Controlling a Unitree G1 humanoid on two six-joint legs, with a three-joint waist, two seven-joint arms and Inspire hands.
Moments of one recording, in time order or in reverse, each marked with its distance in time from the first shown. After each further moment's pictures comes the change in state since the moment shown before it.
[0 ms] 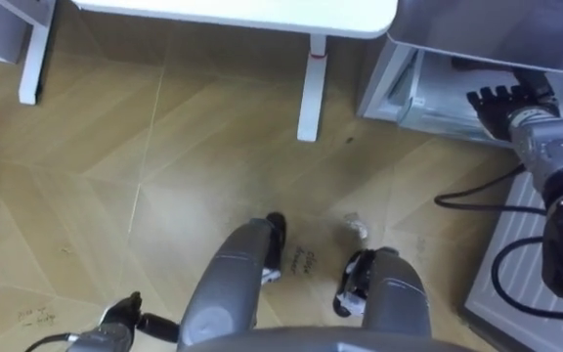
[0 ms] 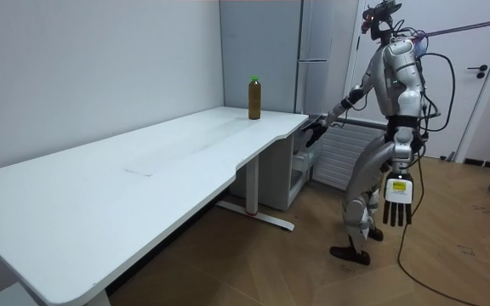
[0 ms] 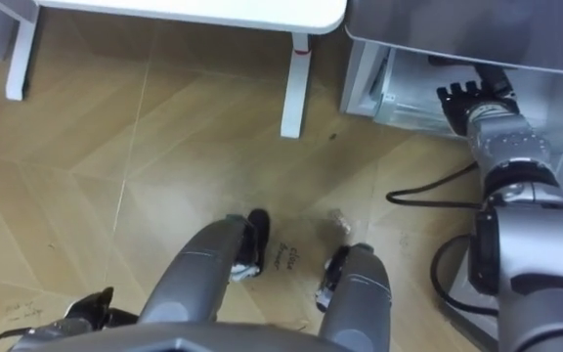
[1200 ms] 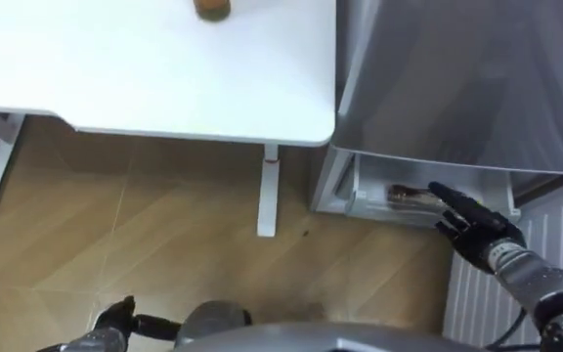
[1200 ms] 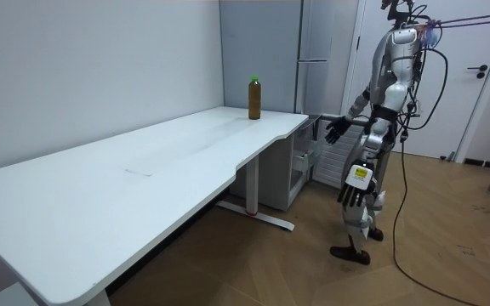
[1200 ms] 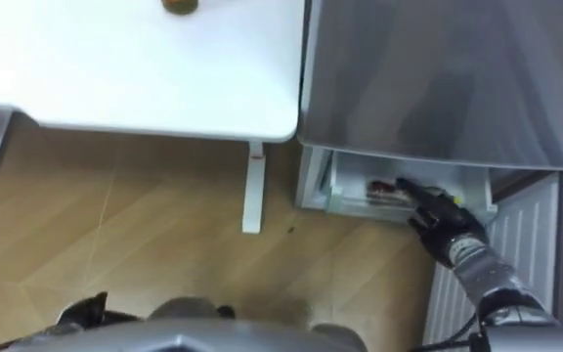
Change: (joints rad) left arm 0.083 -0.005 0.159 0.008 0.031 -0.042 -0.041; right arm 0.561 0.069 0.121 -0.094 -0.622 0.026 0.348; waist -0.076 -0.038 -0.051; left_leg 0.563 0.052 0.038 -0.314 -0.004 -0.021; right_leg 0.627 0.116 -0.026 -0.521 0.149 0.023
